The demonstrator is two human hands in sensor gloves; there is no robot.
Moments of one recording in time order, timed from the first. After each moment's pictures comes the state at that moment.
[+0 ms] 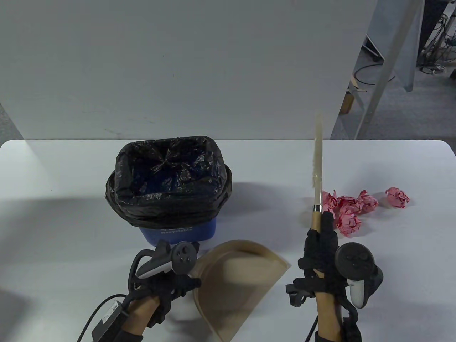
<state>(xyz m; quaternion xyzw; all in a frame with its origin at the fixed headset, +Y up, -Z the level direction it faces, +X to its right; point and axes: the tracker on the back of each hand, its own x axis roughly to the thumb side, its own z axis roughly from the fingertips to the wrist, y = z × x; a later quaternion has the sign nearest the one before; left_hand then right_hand) -0.174 -0.694 -0.346 -0.19 -0.18 0.05 0.96 0.201 -0.652 -0.310 -0.08 -0.17 0.86 0.47</state>
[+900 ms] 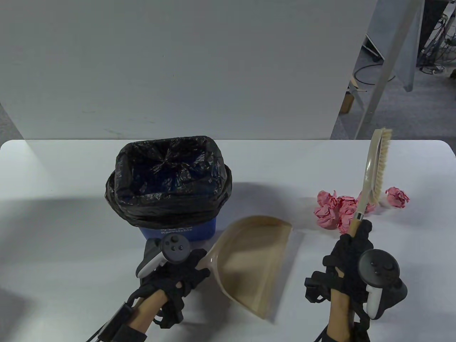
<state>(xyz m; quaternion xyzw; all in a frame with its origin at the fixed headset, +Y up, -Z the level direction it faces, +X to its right) -0.155 -0.710 -0.352 -0.23 -0.14 0.26 0.93 0.244 -0.648 -0.289 -0.27 -0.21 0.85 0.40</state>
